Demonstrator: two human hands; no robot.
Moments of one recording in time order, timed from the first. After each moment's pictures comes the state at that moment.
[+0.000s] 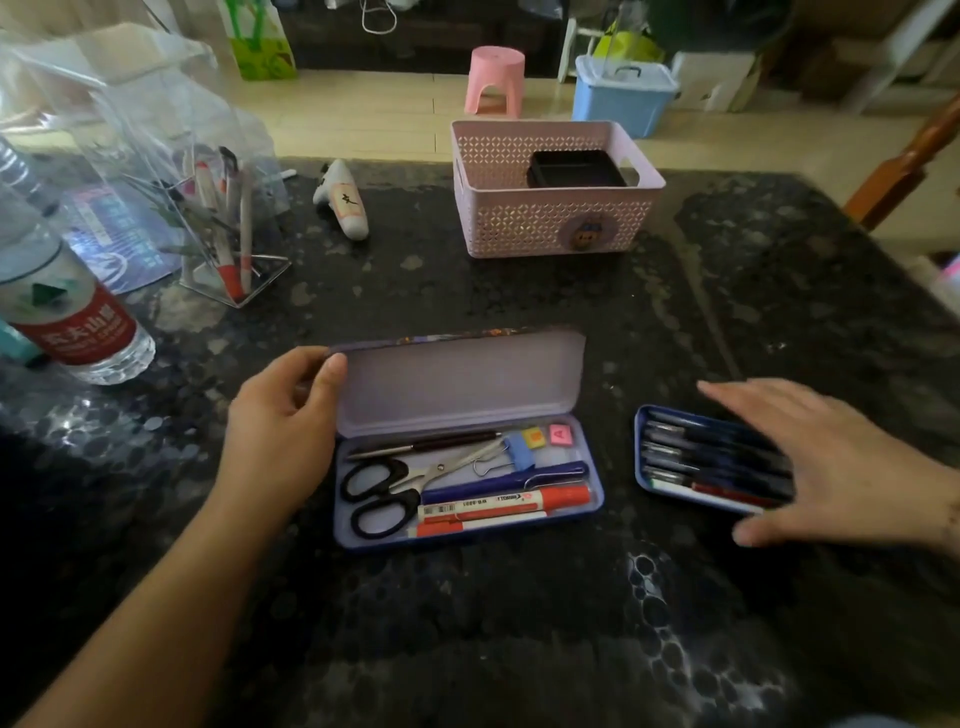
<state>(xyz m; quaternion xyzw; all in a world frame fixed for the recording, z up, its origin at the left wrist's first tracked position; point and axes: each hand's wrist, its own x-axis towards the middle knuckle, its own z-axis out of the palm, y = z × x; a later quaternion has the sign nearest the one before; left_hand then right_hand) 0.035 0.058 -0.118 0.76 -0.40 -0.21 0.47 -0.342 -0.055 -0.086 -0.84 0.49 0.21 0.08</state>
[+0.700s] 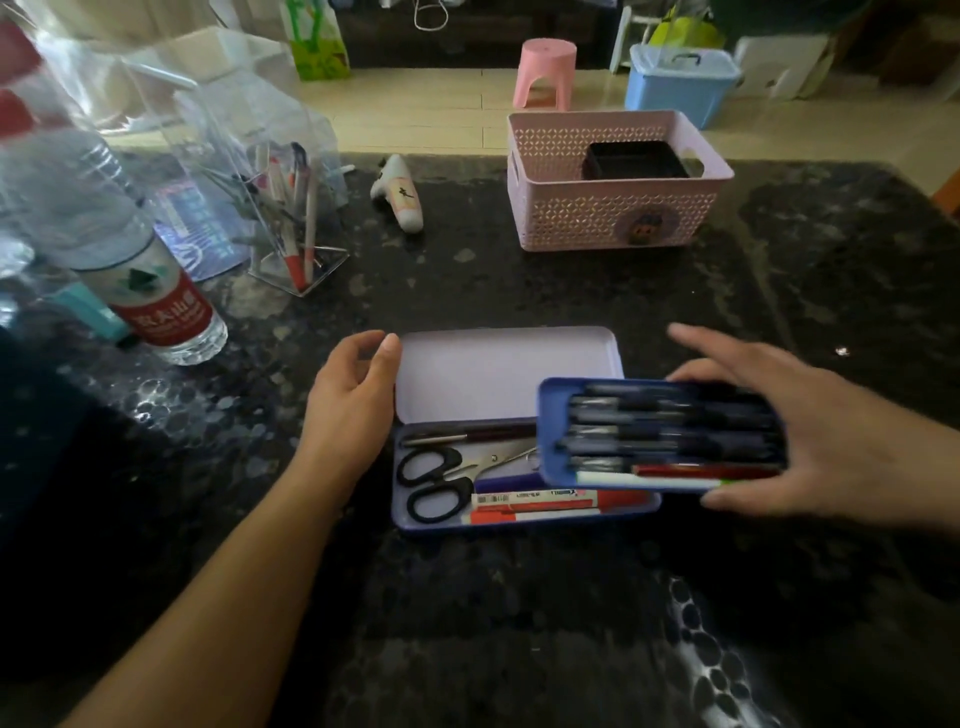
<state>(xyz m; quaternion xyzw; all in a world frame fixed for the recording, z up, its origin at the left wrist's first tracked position) 0.051 0.043 -0.144 0.75 -0.33 -0.28 0.50 -0.271 -0.051 -0.069 -0.91 0.34 -0.01 0.22</state>
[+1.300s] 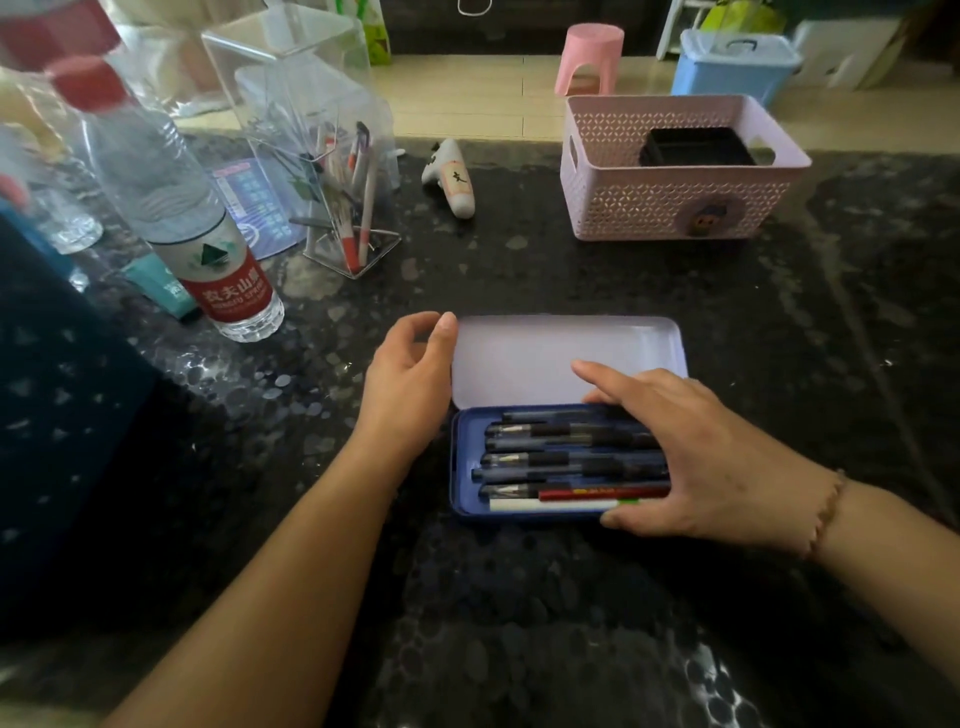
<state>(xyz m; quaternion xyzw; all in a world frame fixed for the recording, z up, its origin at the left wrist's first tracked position) 0.057 0.043 -0.144 0.74 -0.34 -0.30 0.50 -0.183 -0.018 -0.108 -0.94 0.29 0.02 0.19</state>
